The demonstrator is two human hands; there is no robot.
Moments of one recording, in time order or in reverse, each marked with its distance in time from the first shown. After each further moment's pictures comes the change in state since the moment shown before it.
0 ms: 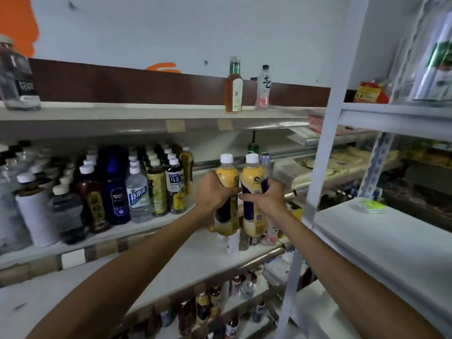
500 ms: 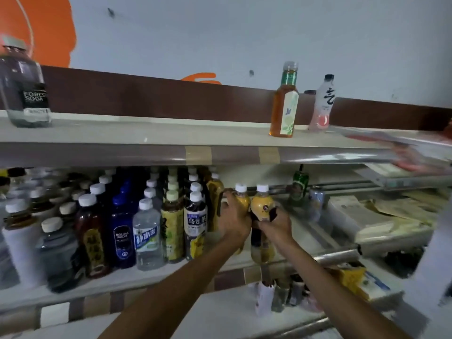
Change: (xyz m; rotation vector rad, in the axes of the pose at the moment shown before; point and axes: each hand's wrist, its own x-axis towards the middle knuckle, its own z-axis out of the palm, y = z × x) left_hand 0.160 -0.077 0.071 0.200 0.252 -0.211; right_hand 0.180 0.051 0.118 -0.028 -0.101 0.033
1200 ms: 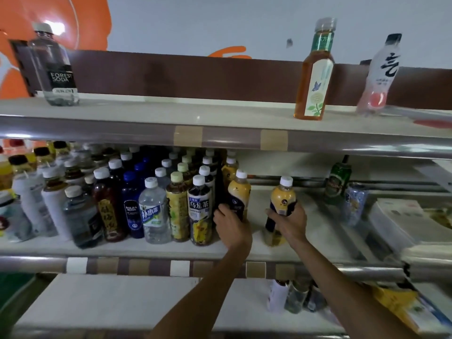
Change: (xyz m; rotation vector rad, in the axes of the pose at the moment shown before) left_hand -0.008 -0.037 0.072 0.046 0.289 -0.360; right_hand 0.074 0.071 0.006 0.073 -0.088 -0.129
